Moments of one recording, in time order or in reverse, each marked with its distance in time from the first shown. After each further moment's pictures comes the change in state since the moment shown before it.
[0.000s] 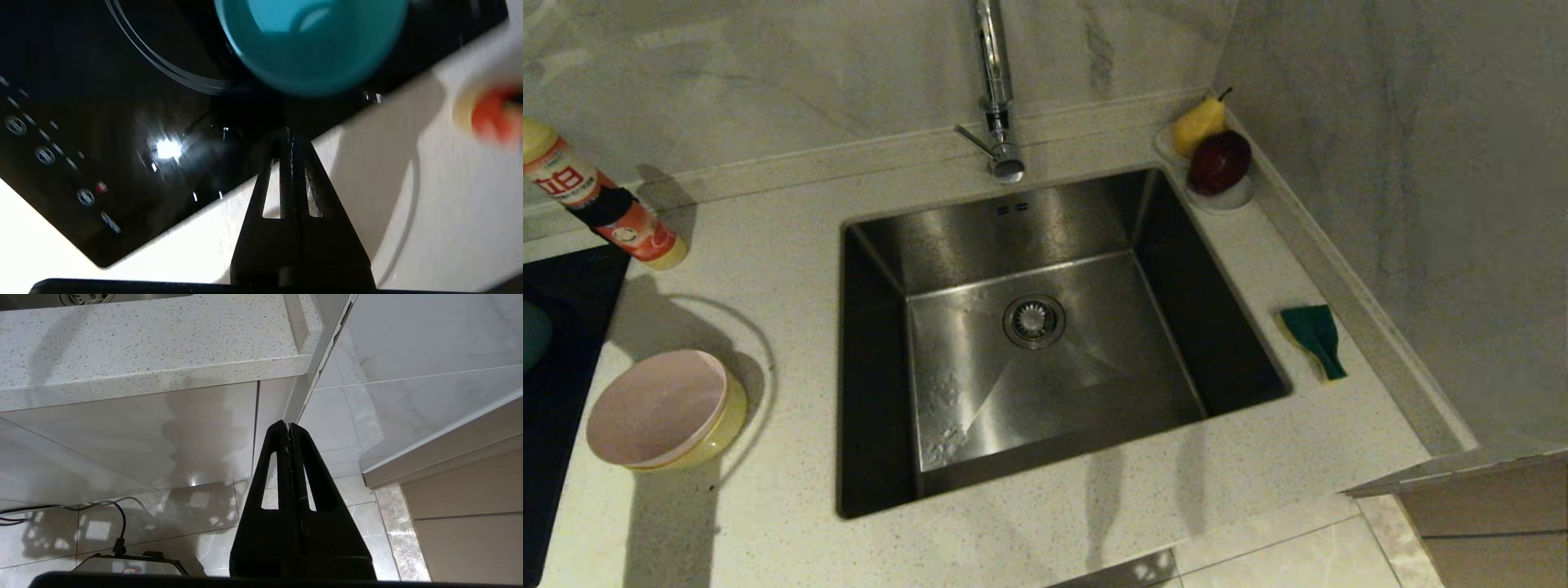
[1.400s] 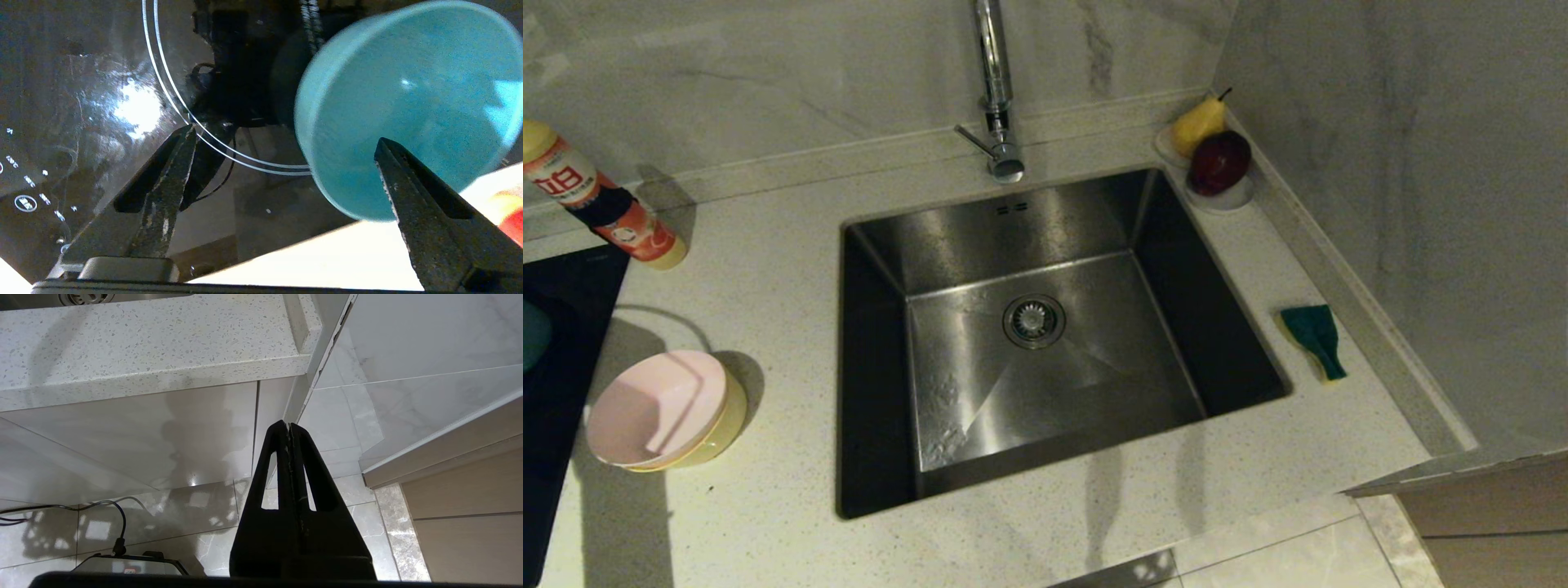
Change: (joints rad) left arm 0.124 0.254 -0.190 0.053 -0.117 -0.120; right arm 0.000 0.000 0.000 0.000 0.000 0.000
